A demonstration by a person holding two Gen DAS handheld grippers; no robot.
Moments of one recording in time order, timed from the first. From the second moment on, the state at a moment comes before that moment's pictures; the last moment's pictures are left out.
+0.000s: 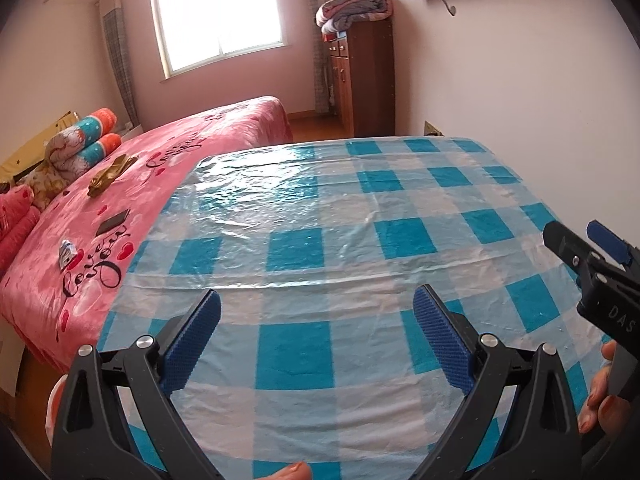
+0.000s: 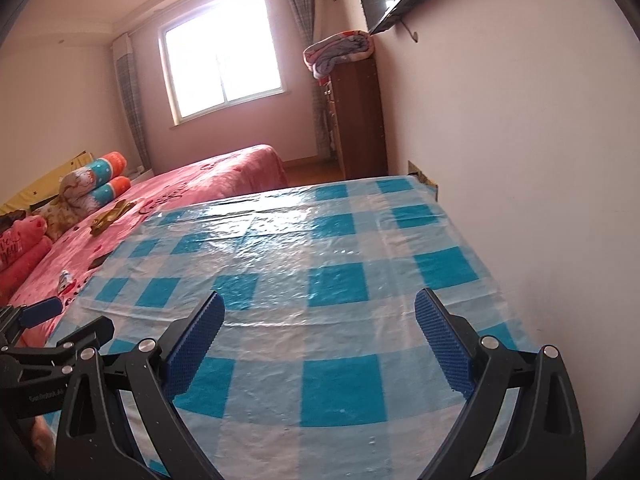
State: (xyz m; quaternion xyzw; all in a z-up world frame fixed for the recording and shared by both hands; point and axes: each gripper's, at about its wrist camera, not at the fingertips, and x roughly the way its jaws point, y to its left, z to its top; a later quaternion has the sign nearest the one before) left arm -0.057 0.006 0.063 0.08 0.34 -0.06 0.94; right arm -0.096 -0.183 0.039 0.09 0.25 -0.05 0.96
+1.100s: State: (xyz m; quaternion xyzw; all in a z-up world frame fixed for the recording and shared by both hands) left arm -0.059 -0.014 0.054 0.10 0.34 -0.08 0.93; right arm -0.098 -0.193 0.037 0.08 0.25 -0.05 0.96
